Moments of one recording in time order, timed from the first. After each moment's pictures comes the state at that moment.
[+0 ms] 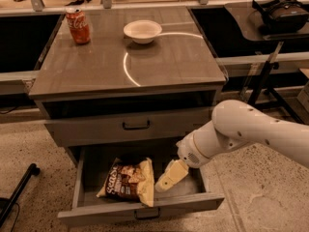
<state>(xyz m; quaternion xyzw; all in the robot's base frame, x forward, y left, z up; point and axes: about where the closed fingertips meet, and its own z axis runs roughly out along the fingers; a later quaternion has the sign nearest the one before) 0.449 -0.046 0.653 -0.48 0.82 0.26 0.18</state>
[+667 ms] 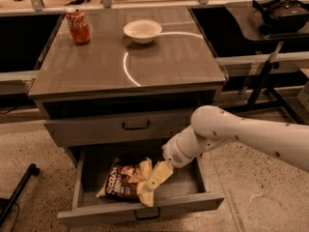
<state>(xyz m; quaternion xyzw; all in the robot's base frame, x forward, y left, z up) 0.470 -0.012 0.600 -0.50 0.80 0.29 0.16</state>
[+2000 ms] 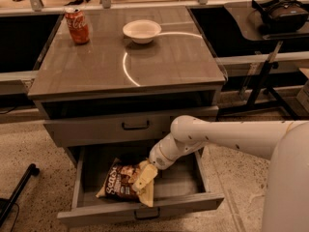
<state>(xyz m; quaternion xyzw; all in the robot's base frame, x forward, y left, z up) 0.505 0.034 0.513 -0.50 0.80 0.30 0.14</state>
